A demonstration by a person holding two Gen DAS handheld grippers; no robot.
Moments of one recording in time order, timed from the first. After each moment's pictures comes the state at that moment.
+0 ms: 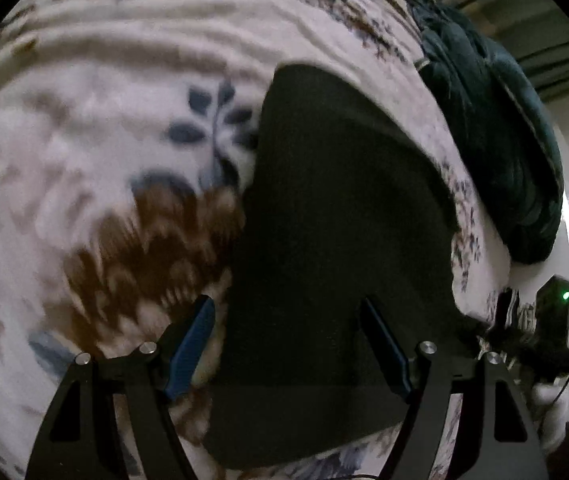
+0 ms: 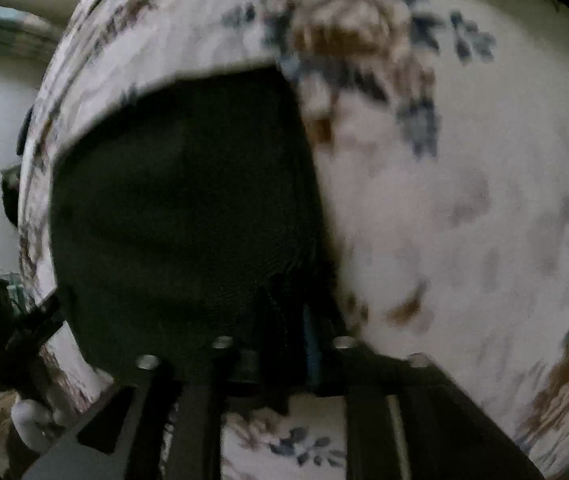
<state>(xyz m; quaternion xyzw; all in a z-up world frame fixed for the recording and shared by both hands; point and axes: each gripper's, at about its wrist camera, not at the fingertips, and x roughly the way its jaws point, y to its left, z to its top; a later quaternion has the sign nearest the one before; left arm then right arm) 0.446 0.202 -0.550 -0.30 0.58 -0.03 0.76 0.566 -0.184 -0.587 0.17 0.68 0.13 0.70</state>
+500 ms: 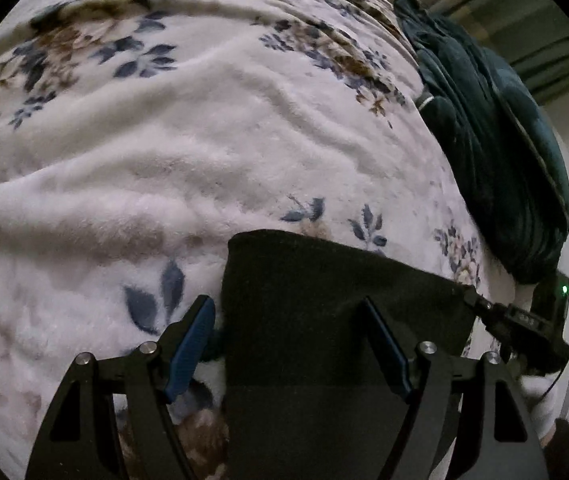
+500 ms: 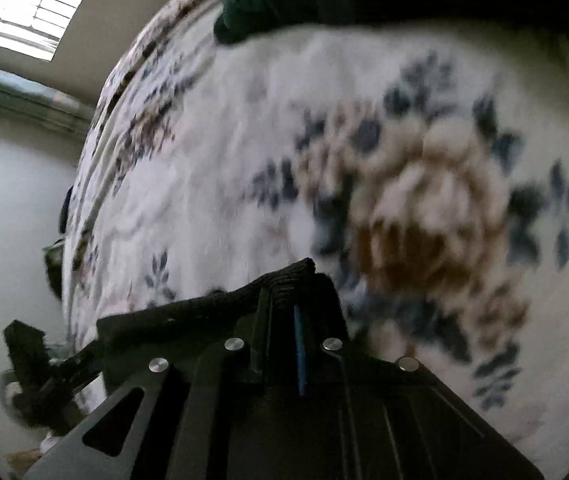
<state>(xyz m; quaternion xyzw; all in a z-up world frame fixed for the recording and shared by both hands) 0.556 0.219 -0.561 -0.28 0.56 -0.05 0.78 0.673 -0.173 -0.623 0.21 0.61 0.13 0.75</state>
